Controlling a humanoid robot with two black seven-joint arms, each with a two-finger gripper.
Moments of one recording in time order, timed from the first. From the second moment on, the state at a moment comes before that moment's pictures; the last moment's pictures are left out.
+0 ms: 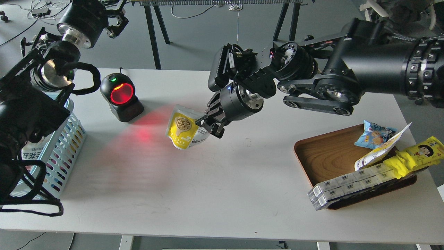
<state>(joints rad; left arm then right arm) -1.05 0.31 -0.72 -0.43 -0.14 -0.49 -0.18 1.74 -0.06 -0.61 1.05 -1.38 0.15 0.49</state>
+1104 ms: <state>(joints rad) -1.04 0.32 -0.72 -0.43 -0.14 -0.49 -0.18 1.77 -0.05 -0.62 1.06 -1.38 0.15 0.49</state>
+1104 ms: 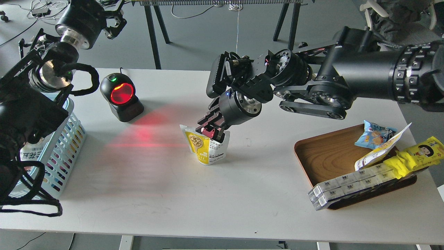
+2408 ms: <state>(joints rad) -1.07 0.47 -0.62 -0.54 -0.12 -0.49 -0.17 1.49 -0.78 -0.05 0.94 -0.42 0.35 0.49</state>
